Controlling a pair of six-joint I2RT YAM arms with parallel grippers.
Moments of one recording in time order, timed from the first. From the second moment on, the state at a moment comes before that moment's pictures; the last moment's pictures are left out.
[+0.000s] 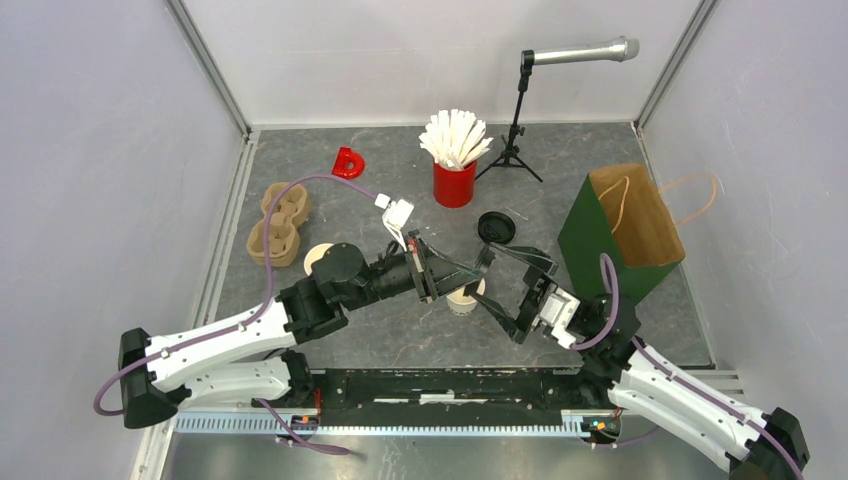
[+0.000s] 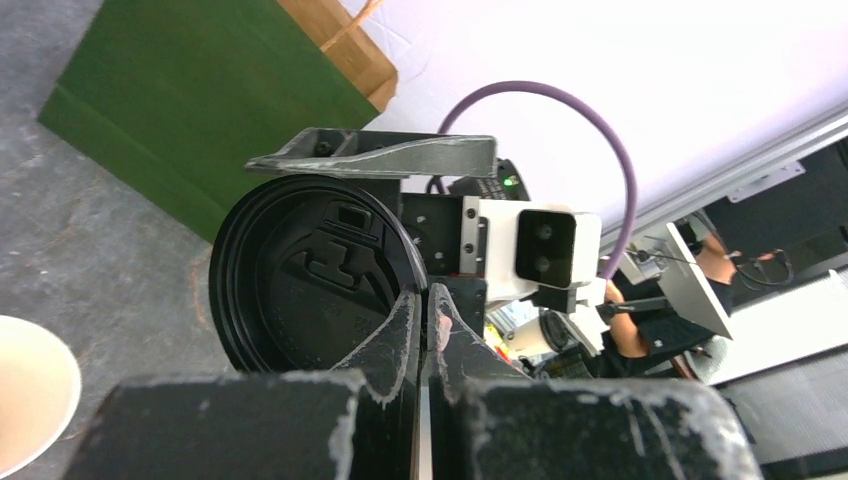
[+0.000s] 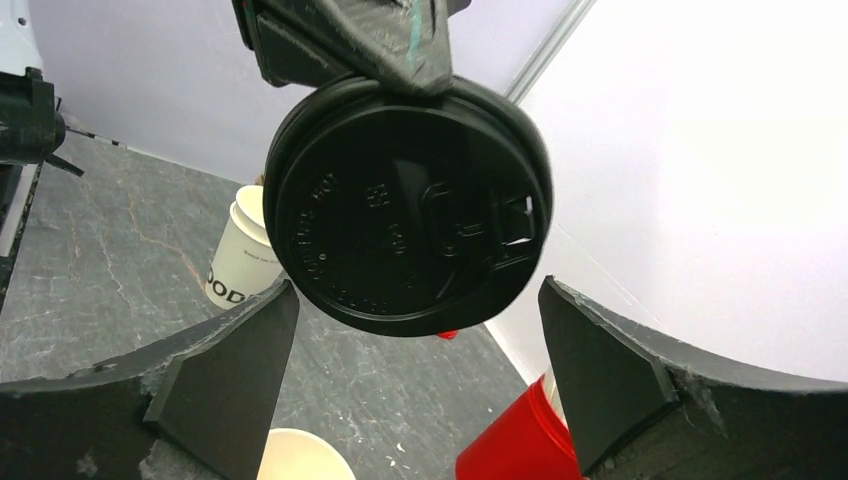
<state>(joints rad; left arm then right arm) -1.13 0.96 0.82 0.26 0.10 -0.87 0.81 0.53 0.21 0.75 -0.44 -0.46</state>
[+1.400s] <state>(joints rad) -1.12 0.96 0.84 0.19 0.06 -0.81 0.81 0.55 0.21 0.80 -0.45 -0.44</state>
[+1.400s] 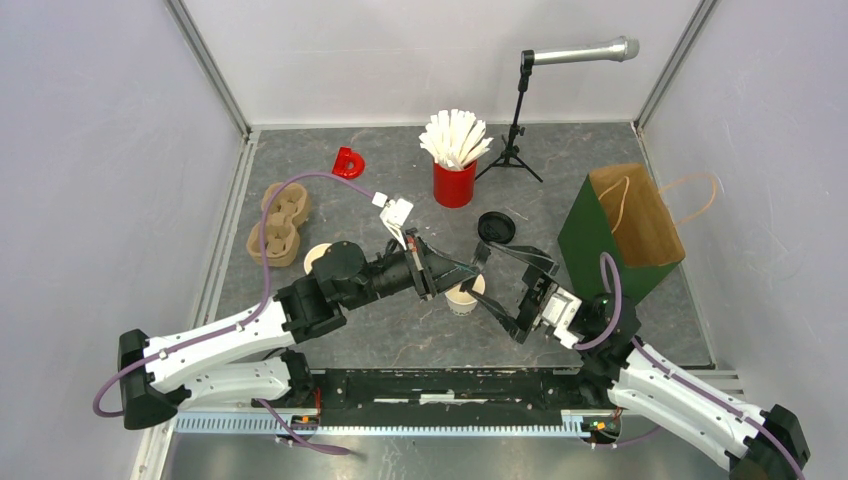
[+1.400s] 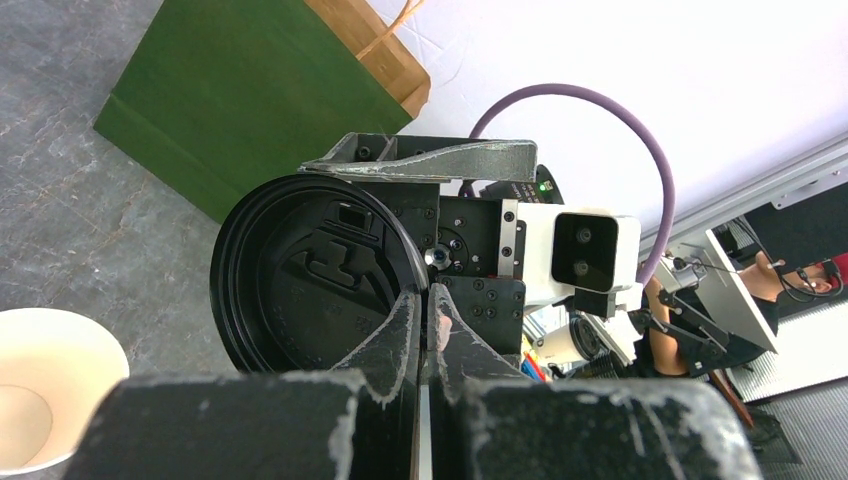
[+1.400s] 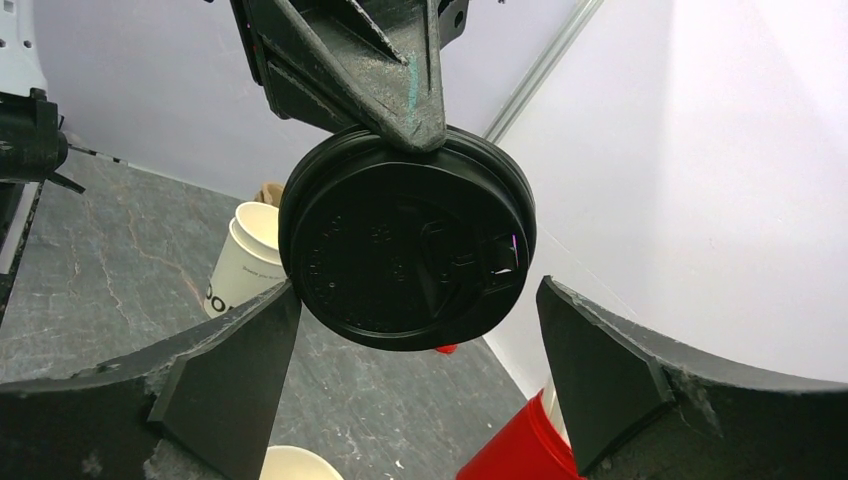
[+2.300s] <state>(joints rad) -1.08 0.94 0.84 0.12 0.02 -0.76 0.81 0.55 0.23 0.69 -0.41 -0.42</state>
